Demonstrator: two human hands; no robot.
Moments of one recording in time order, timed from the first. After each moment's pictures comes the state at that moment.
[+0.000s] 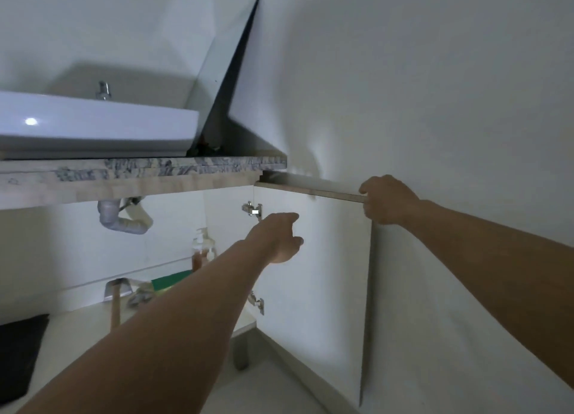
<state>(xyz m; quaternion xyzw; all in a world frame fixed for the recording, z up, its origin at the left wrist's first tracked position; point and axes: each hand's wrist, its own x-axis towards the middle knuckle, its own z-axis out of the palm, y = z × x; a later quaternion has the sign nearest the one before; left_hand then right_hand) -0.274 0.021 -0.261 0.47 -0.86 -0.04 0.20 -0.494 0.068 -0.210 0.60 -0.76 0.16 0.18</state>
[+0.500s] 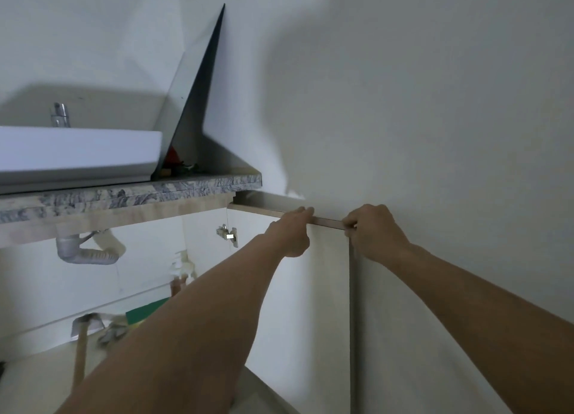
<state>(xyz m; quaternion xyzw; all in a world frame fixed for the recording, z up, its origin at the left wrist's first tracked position) -0.376 -0.017 -0.217 0.42 -0.89 -0.04 0.18 -0.537 0.046 -0.234 0.60 -0.70 0.37 0.11</state>
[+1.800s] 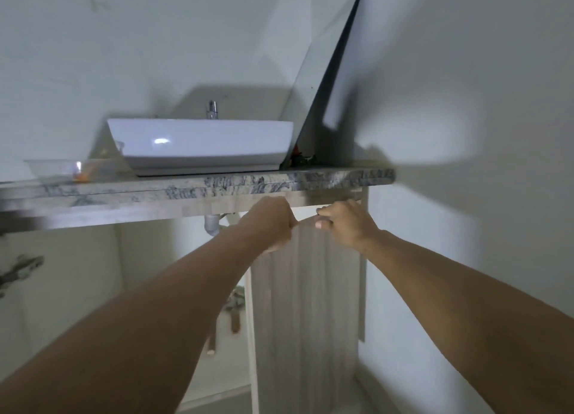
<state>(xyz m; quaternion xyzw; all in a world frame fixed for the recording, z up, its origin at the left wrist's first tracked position) -0.146 -0.063 -0.200 0.61 -0.75 0.06 0.24 -0.323 -0.136 -0.232 0.81 -0.50 0.29 0.09</state>
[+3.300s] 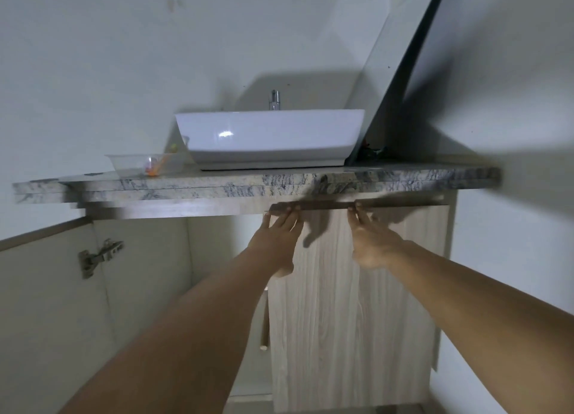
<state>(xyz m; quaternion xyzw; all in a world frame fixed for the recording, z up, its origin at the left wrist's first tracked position) -0.042 -0.139 -0.257 0.67 -0.70 0.24 -0.04 -0.239 -0.192 -0.251 0.82 -0.56 0.11 0.04</state>
